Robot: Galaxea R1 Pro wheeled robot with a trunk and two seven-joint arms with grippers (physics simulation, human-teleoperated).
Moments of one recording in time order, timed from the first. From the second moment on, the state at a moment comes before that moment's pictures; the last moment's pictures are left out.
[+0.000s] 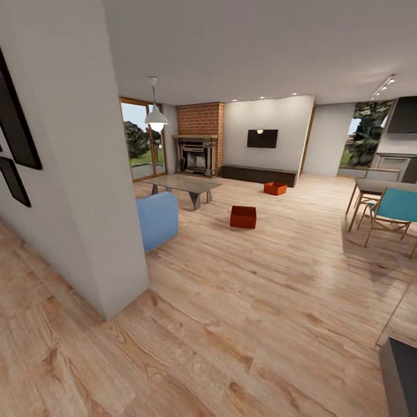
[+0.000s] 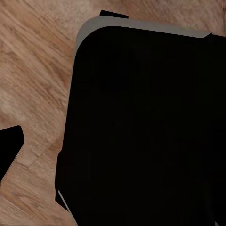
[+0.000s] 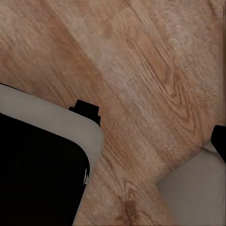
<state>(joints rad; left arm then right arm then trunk) 0.00 0.01 0.01 -0.06 0.19 -0.01 0.01 -0.17 -0.07 0.55 0.03 -0.19 -0.17 0.03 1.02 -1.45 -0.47</state>
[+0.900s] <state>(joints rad) 0.00 0.01 0.01 -0.06 0.19 -0.01 0.01 -0.17 -0.07 0.55 0.03 -0.19 -0.17 0.03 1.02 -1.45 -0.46</state>
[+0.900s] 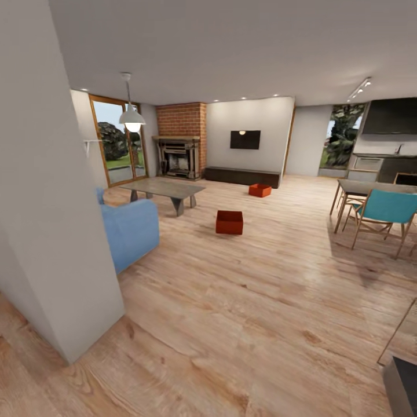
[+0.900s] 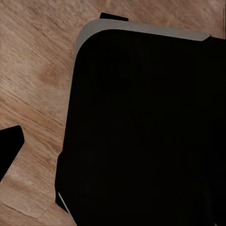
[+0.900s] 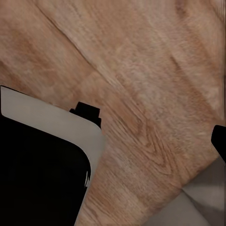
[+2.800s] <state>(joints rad) 0.00 0.01 0.01 -0.06 0.19 -0.01 0.01 -0.17 -0.07 0.55 0.03 -0.19 -0.17 0.03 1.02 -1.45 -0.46</state>
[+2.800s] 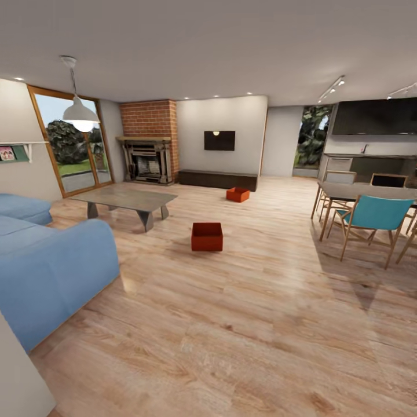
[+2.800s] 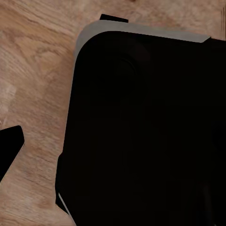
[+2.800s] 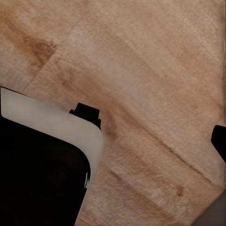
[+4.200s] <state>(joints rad) 0.00 0.01 0.01 -0.06 0.19 -0.01 0.01 -0.17 -0.07 0.55 0.03 -0.19 -0.17 0.03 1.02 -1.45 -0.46</state>
